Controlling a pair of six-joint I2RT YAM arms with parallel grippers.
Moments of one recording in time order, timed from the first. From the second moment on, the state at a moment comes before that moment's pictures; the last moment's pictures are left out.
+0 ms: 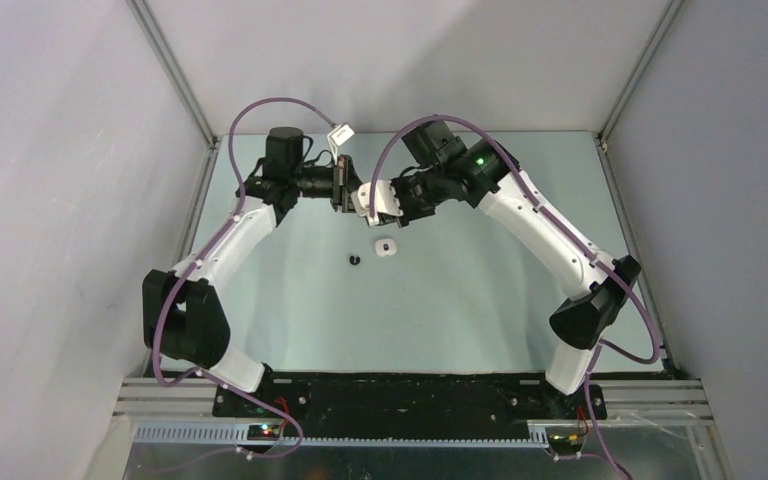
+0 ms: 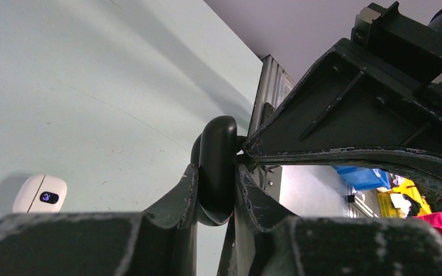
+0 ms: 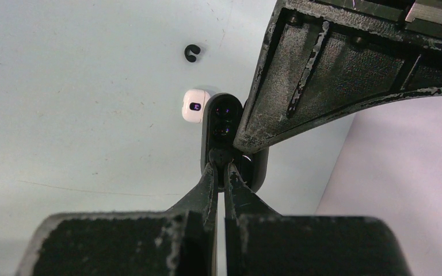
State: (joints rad) left arm -0.29 1.54 1.29 -0.23 1.13 -0.30; right arm 0.78 1.78 2.05 -1.16 -0.38 -1.21
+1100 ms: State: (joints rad) left arm -0.29 1.54 1.29 -0.25 1.13 -0.30; right arm 0.80 1.78 2.03 -1.15 -0.29 -1.21
